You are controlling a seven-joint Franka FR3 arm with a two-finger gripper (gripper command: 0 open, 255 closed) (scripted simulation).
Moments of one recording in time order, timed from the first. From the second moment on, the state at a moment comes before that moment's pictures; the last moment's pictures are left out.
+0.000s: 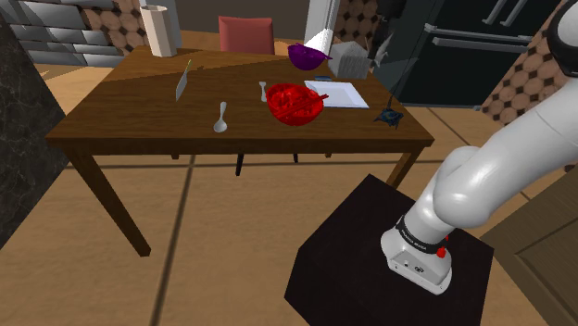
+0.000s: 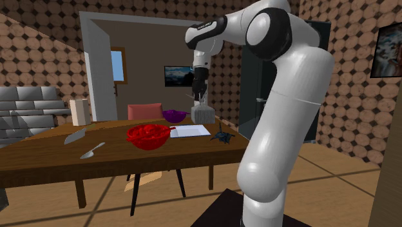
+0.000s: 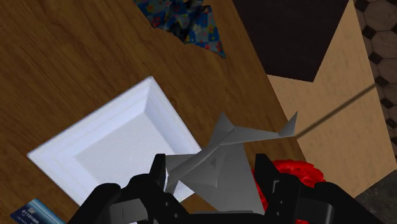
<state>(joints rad) 0.09 -0.27 -0.54 -1.80 0.01 1.46 -0.74</state>
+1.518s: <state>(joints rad) 0.28 -0.07 -0.30 -1.68 0.15 1.57 -0.34</state>
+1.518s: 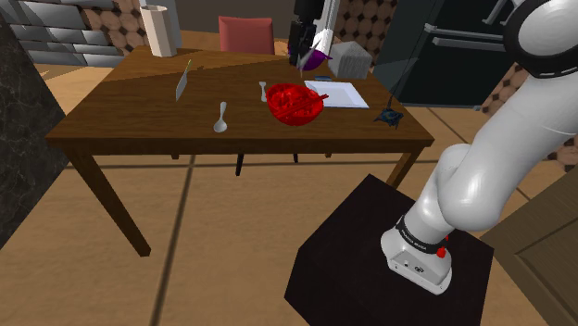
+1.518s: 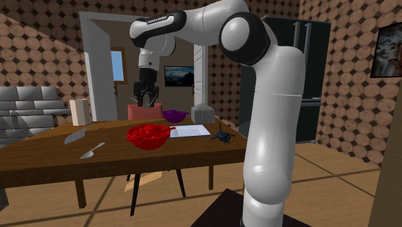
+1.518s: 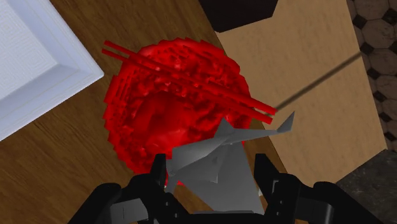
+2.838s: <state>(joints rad) 0.28 -0.08 -0.30 -1.83 0.15 1.71 -0.35</state>
